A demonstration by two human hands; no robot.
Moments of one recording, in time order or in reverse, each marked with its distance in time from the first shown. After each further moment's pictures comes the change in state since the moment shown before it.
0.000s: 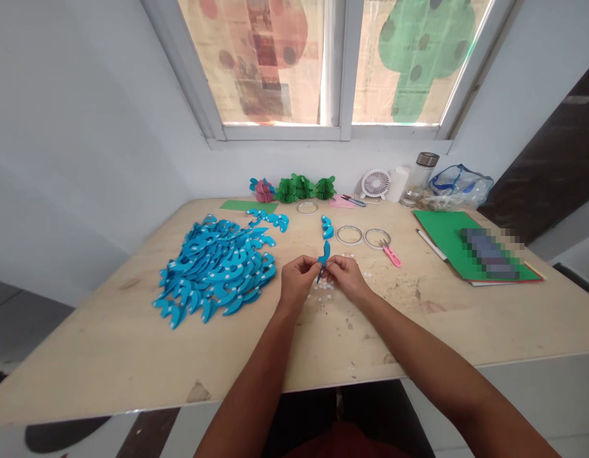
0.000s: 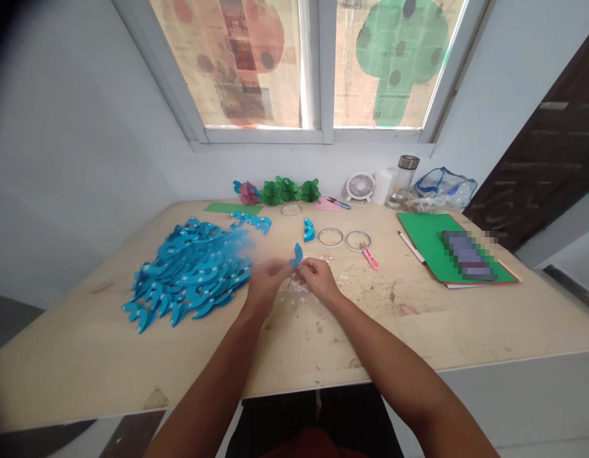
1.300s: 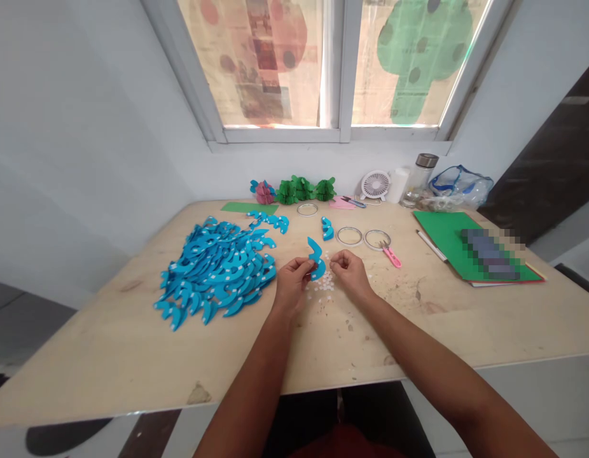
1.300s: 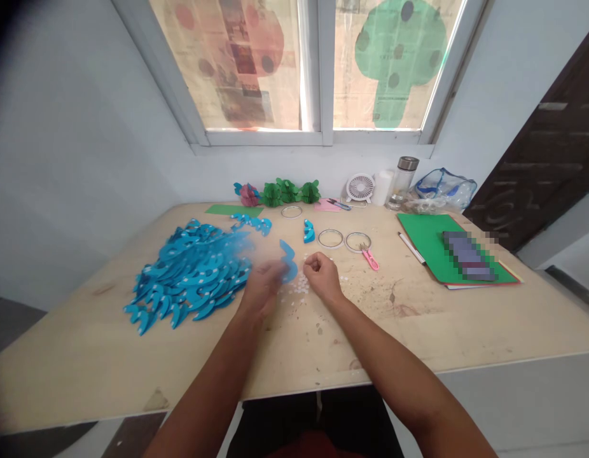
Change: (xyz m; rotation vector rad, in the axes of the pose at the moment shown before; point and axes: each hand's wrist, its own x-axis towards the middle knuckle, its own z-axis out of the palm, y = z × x) left_hand 0.008 -0.015 -0.003 -0.459 0.038 -0.245; right_hand 0.001 0.001 -0.006 -0.248 0.251 -0.105
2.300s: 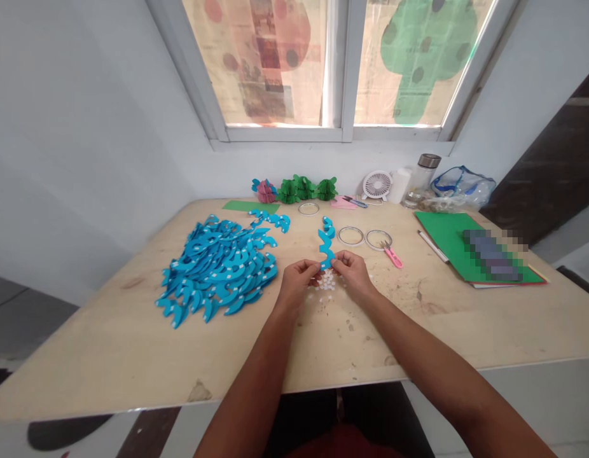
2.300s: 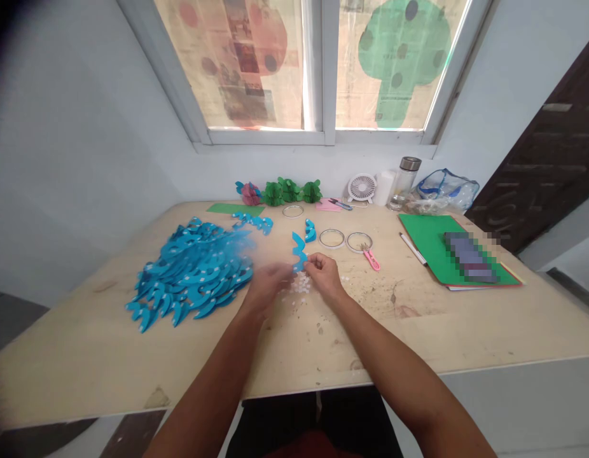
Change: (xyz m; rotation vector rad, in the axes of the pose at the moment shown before) left_hand -0.010 0.008 0.005 0.319 -0.058 -0.020; right_hand 0.000 -0.009 0.001 0.246 -0.076 0.111
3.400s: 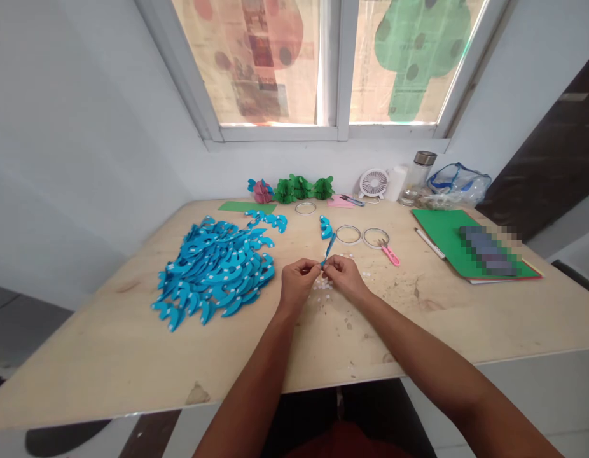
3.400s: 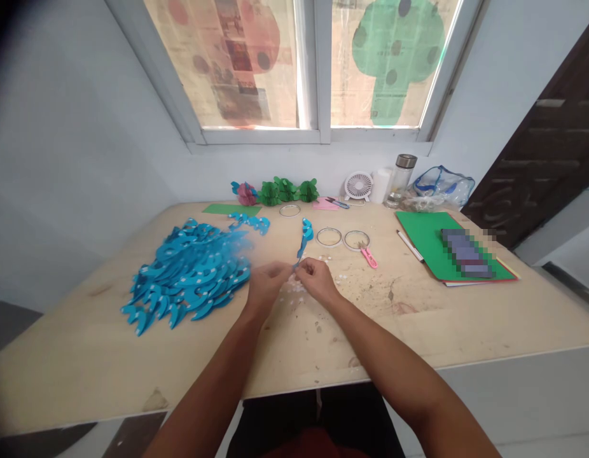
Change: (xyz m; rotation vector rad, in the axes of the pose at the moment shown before) left_hand 0.000 -0.002 0.003 0.240 0.062 0.259; right_hand -0.001 0.013 0.001 -0.165 -0.124 -0.047
